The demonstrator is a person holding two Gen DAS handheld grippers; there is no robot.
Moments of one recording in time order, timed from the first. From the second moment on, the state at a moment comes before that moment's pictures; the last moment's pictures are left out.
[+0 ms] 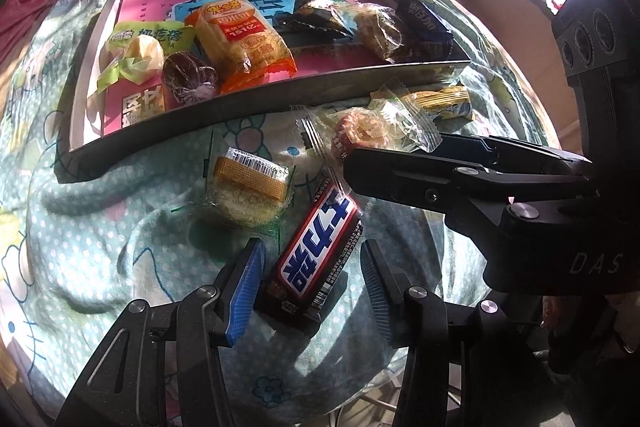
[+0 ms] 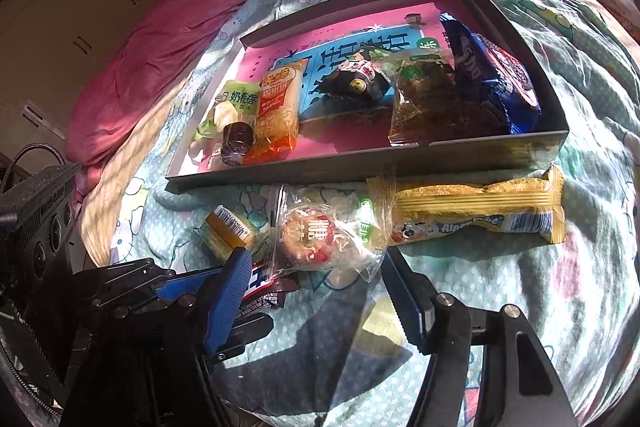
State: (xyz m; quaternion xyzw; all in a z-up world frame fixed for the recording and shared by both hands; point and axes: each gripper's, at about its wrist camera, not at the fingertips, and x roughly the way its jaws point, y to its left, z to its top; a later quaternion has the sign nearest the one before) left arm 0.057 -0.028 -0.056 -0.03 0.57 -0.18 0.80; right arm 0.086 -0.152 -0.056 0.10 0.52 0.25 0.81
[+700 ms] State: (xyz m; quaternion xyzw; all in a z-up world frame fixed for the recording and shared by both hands) left arm 0.062 -0.023 -0.061 -0.05 0.58 -0.18 0.80; right arm 0.107 -0.127 -0.069 0.07 0.51 0.27 0.81
